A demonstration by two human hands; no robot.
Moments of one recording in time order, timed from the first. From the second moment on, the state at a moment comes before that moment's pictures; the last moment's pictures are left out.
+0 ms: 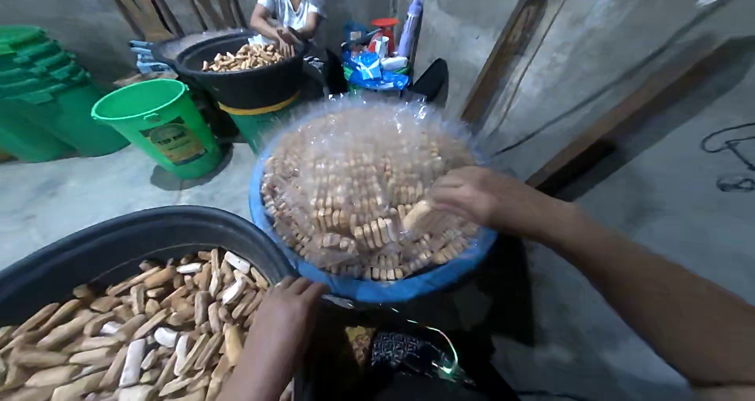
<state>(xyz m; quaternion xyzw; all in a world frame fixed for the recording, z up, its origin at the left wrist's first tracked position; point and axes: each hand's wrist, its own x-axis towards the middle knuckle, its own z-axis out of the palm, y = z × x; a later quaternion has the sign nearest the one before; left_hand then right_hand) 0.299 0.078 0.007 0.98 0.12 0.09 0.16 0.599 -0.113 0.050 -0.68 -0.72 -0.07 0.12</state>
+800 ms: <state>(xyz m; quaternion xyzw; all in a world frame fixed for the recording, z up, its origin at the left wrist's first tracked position) 0.380 0.092 -0.030 0.95 0.17 0.13 0.21 0.603 -0.107 0.000 -0.73 -0.59 -0.17 0.29</state>
